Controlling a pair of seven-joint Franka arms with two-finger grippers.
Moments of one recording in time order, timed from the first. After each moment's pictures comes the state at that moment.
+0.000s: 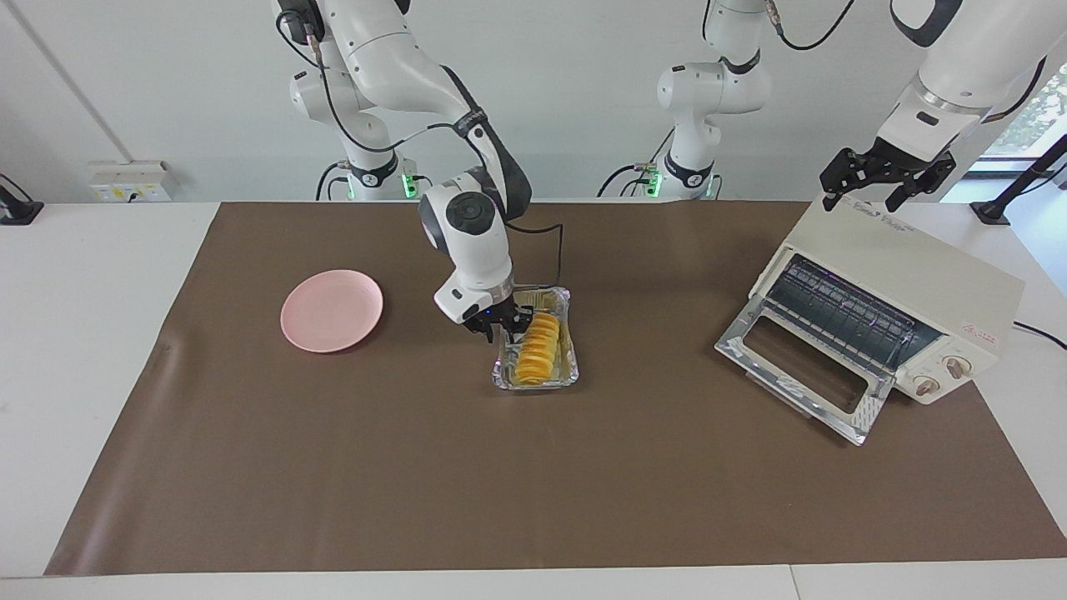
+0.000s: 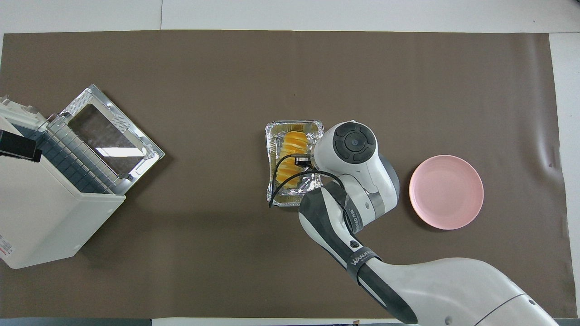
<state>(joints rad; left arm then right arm) -0.08 -0.02 0.06 -1.54 0.04 1.44 0.13 0.44 0.36 0.09 -1.93 0.05 2.36 0.60</state>
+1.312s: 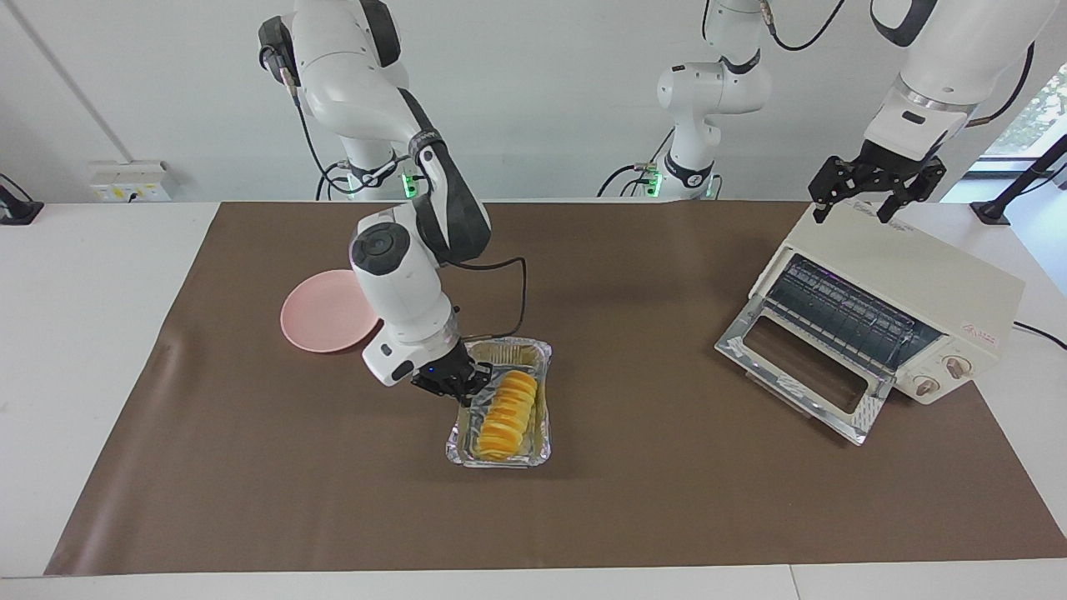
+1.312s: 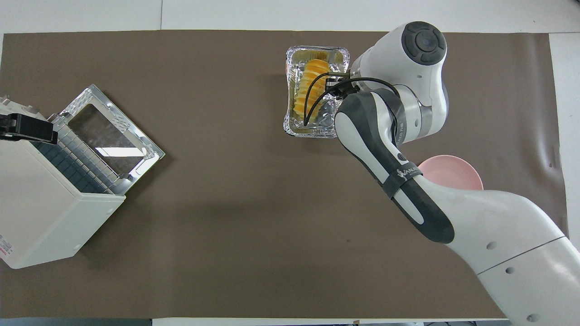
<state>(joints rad) -0.11 -0.03 0.03 -1.55 0.03 1.54 0.01 0.26 0.60 0.08 -1.40 0.12 2.17 0.37</state>
